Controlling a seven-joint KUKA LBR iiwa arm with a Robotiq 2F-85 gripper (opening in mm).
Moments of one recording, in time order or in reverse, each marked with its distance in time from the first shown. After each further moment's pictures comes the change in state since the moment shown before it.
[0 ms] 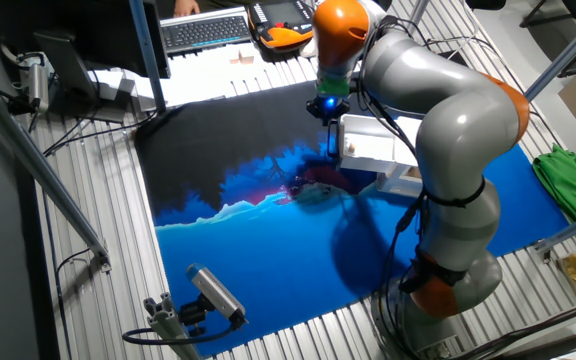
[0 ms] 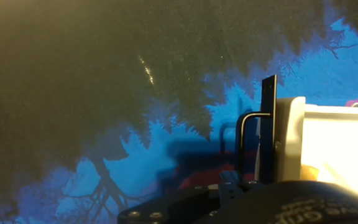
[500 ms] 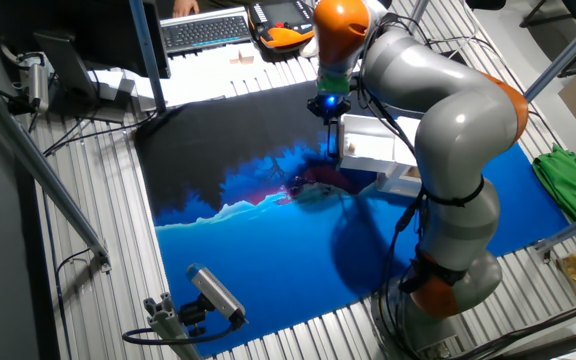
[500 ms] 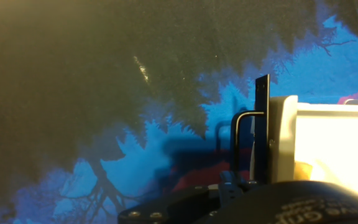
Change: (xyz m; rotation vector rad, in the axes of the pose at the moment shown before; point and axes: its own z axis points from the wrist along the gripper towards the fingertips) arm -0.001 -0.003 -0.003 0.019 0.005 0.010
